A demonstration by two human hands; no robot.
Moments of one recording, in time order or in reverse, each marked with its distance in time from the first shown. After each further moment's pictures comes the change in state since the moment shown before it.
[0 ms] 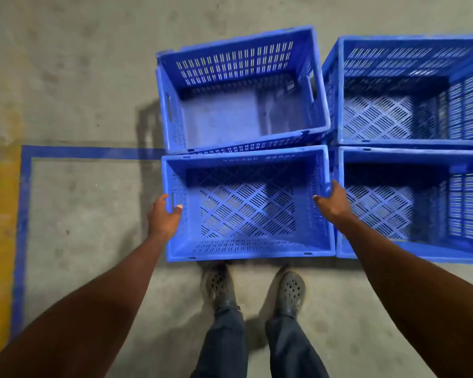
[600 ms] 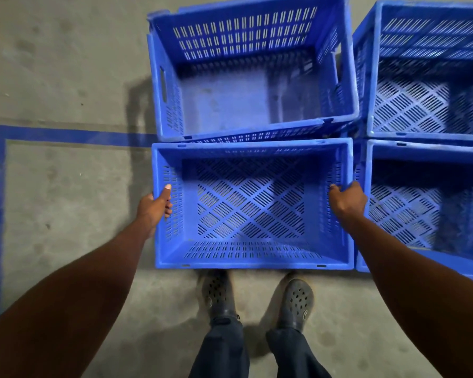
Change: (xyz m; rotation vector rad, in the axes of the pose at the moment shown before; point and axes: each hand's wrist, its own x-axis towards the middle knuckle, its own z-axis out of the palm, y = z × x) left_hand 0.062 -0.017 0.020 -0.387 -0.111 -0.215; right_hand 0.052 0.000 0.041 -0.028 0.308 0.197
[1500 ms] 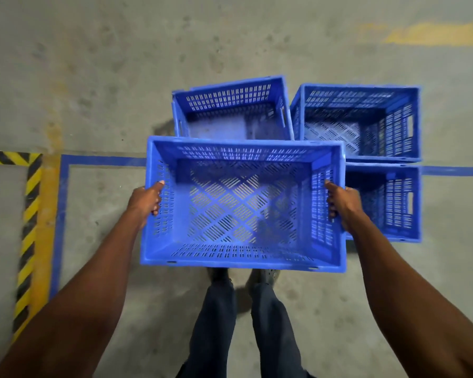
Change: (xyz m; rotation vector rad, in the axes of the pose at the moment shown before) left_hand -0.276 0.183 -0.120 -0.008 -0.016 0.060; right_hand -0.171 -0.026 -0.301 0.571 -0.287 0.069
